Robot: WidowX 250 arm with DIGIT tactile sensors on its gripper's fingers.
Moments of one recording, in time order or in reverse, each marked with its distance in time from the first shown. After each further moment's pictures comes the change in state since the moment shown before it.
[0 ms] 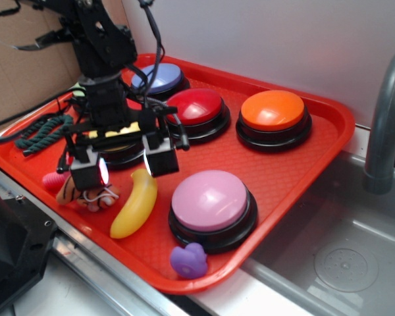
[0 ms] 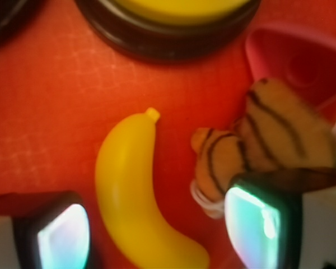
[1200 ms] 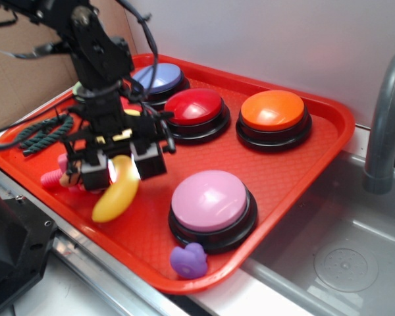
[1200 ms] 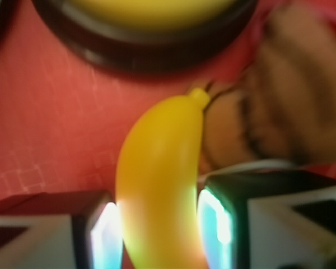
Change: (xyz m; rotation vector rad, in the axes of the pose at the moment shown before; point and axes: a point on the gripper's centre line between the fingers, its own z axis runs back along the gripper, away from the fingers) arm 0.014 0.004 0.016 -0.027 -0.111 -0.005
